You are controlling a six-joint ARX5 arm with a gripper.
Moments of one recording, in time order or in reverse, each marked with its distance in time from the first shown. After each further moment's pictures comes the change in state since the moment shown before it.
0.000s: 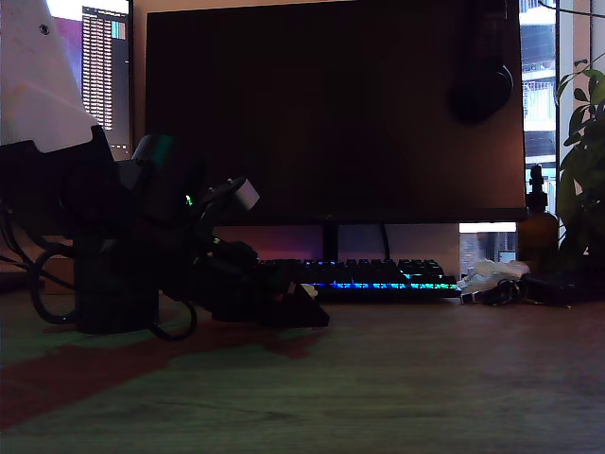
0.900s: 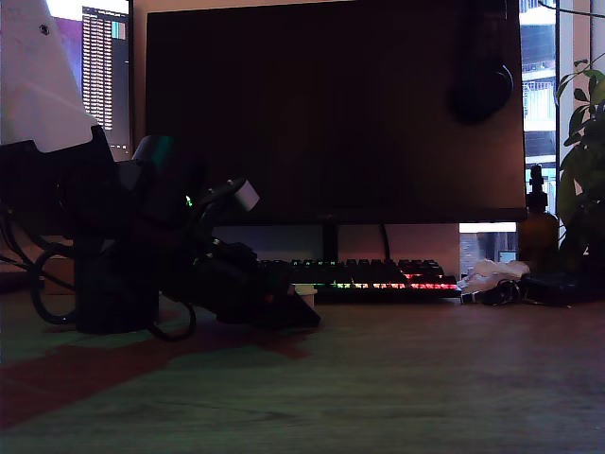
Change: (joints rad) arm 0.000 0.000 0.000 -0.004 -0.002 0.000
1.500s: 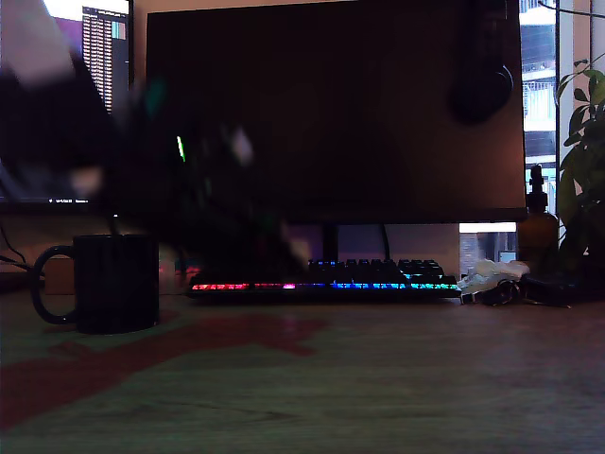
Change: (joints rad) arm 0.002 -0.226 0.001 -0.246 0.000 0.000
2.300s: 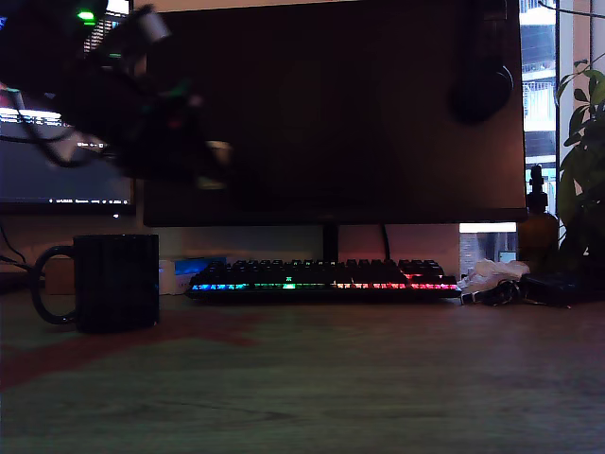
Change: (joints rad) arm 0.199 -0.344 0.002 -0.361 0.000 0.015
